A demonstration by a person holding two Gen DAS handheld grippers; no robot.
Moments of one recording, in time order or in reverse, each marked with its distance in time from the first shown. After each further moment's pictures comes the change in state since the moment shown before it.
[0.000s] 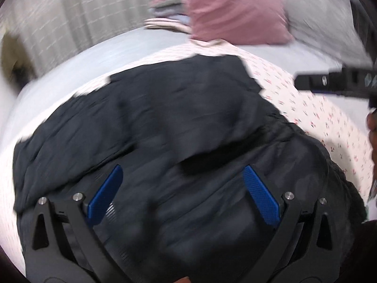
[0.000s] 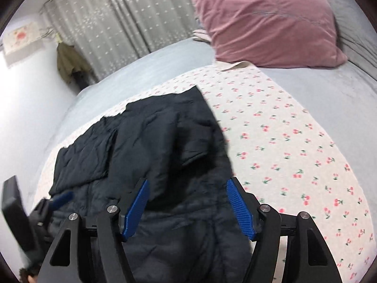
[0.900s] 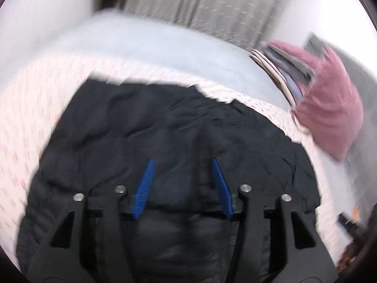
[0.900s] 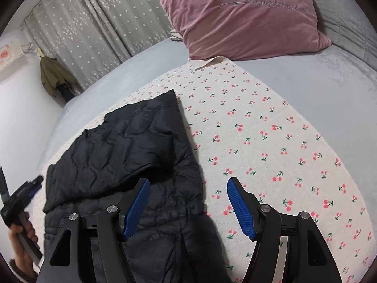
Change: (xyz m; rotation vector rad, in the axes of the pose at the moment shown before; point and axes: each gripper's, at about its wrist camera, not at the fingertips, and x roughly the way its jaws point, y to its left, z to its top) left arm -0.039 0.256 -0.056 -0.807 -0.061 0.089; right arm 0.014 -0.038 0.011 0.086 0.017 -0.055
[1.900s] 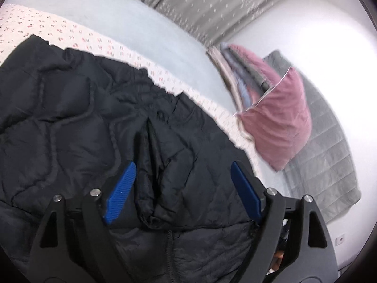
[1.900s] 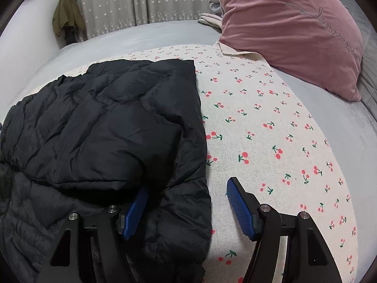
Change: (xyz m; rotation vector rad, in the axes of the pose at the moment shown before) left arm 0.047 -0.018 0.016 -0.079 0.114 -0.386; right arm 0.115 0.039 0.001 -0.358 0.046 -0.158
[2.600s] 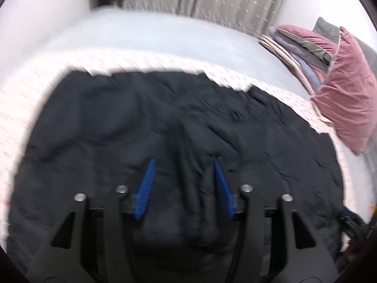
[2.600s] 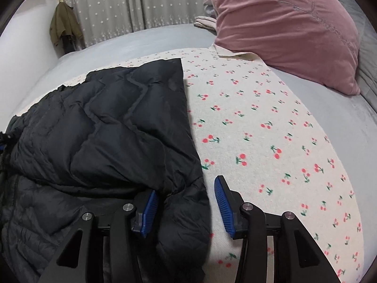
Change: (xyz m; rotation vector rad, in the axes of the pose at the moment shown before) left arm 0.025 -0.012 -0.003 0.207 -0.112 0.545; right arm 0.001 -0.005 0.004 0.057 -0.012 0.016
